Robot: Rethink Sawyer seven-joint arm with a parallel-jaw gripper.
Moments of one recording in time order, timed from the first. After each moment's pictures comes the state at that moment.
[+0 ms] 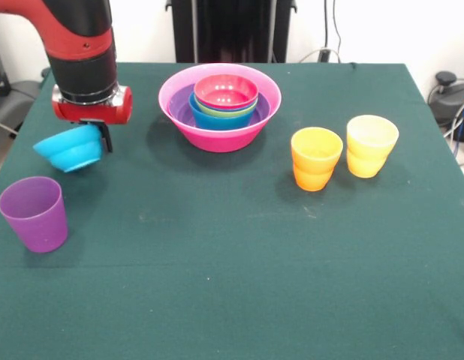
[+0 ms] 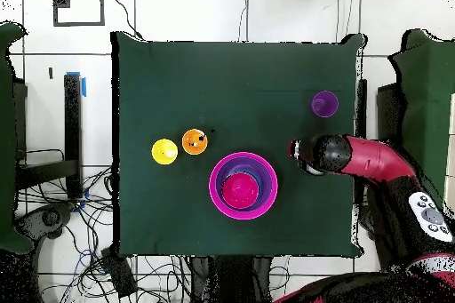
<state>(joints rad) -0.78 -0.46 0.30 1.51 -0.52 0.64 1.63</state>
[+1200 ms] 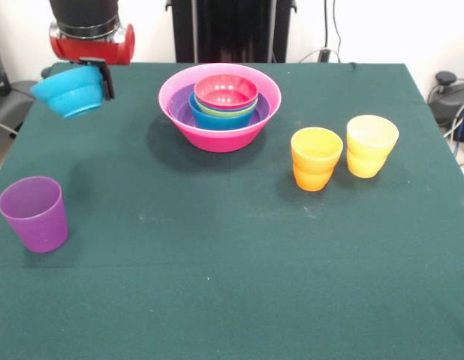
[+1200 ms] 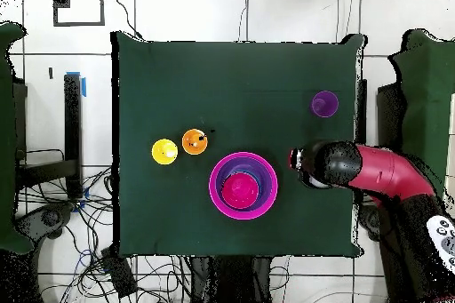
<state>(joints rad) -0.78 -0.67 0.30 1.67 -0.45 0.71 1.63</state>
